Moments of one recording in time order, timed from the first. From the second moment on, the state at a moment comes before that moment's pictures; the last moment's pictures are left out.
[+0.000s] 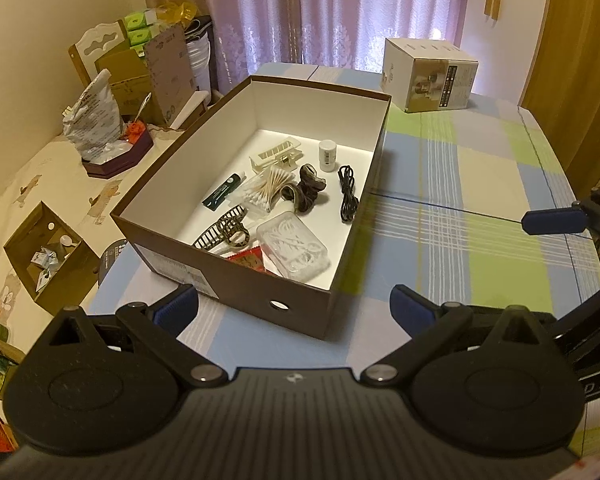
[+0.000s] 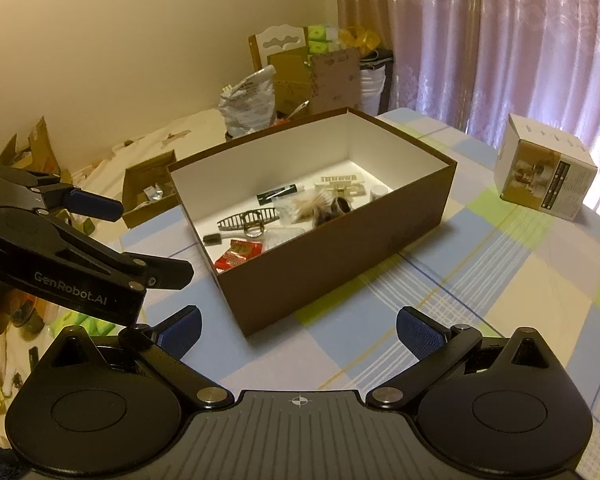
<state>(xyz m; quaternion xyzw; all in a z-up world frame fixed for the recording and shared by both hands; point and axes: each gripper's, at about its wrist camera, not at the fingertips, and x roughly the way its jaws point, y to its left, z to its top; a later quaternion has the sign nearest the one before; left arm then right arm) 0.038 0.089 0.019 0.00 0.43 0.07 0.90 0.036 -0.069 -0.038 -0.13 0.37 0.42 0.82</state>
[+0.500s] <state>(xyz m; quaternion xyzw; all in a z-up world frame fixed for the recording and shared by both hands) 0.029 0.078 0.012 -0.01 0.44 0.09 0.89 0.036 -0.083 -0.043 -0.13 0.37 0.43 0.81</state>
